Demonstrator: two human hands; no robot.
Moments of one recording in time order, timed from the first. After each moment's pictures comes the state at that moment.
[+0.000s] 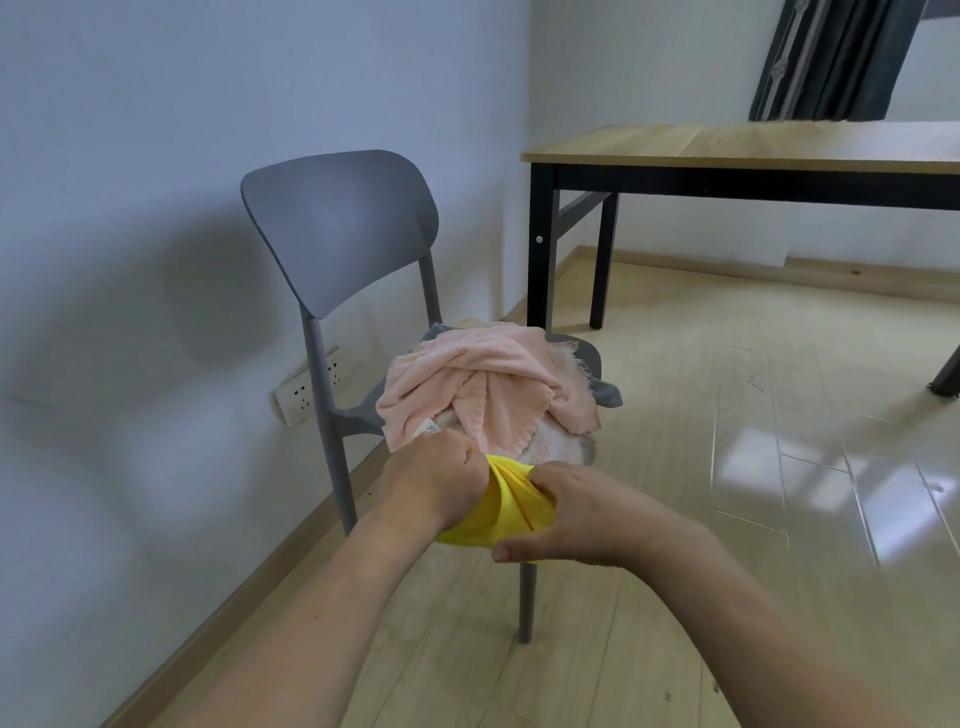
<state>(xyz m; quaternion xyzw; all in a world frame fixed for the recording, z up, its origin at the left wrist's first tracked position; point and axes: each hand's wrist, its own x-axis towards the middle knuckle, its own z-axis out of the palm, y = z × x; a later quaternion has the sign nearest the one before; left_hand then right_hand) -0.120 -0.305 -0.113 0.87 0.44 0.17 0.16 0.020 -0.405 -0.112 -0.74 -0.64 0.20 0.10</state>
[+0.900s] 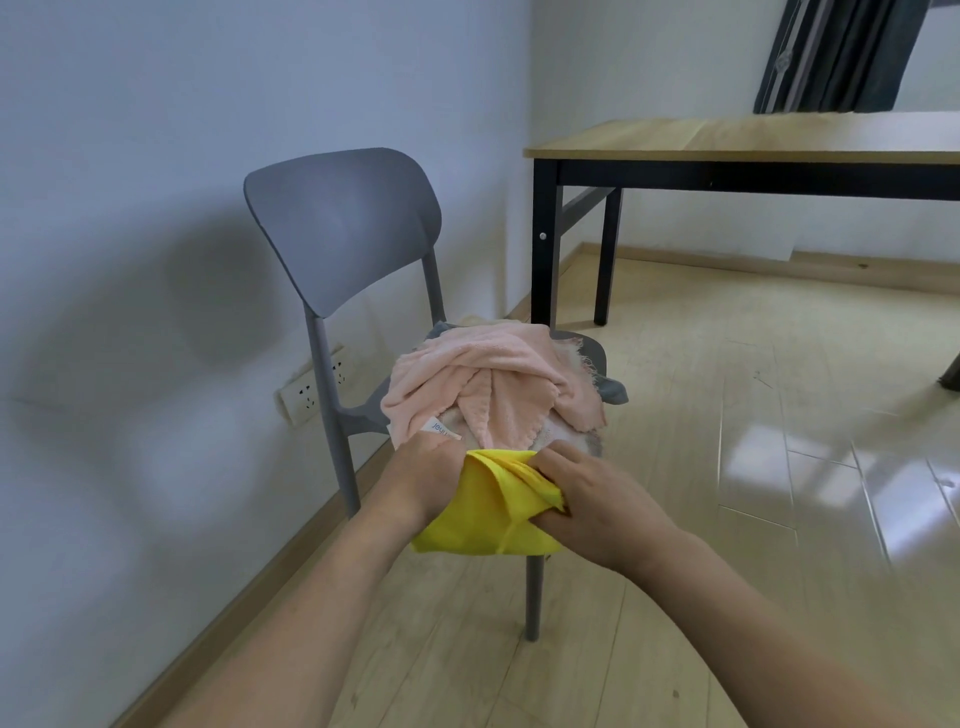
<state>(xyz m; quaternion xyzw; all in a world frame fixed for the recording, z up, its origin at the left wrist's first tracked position) -0.130 -0.283 -0.123 0.86 0.45 0.12 0.20 0.029 -0.402 -0.138 -0.68 -0.70 0.01 0.20</state>
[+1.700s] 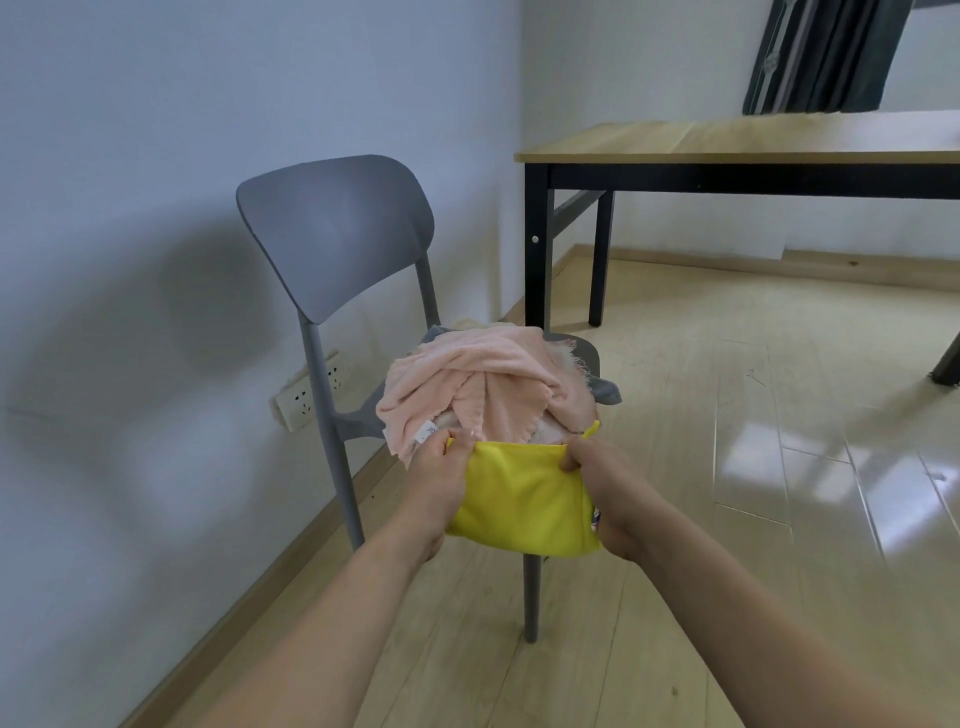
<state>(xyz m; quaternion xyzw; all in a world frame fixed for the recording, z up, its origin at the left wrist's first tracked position) -0.110 -0.295 -0.147 0.61 0.46 0.34 0.55 0.031 -0.386 -0.132 -0.69 -0.20 0.45 0.54</state>
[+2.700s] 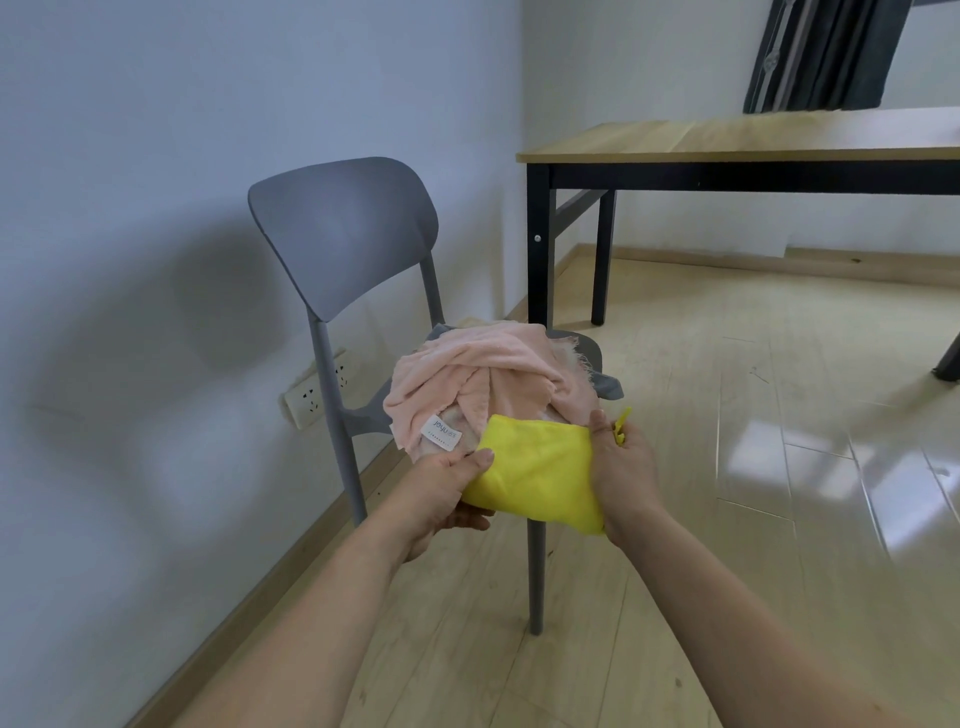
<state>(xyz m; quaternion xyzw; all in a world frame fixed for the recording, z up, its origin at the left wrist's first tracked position) -0.131 -0.303 -0.139 0.58 0.42 0.22 0.66 0.034 -0.384 -0.153 -0.68 -0.19 0.26 0.66</state>
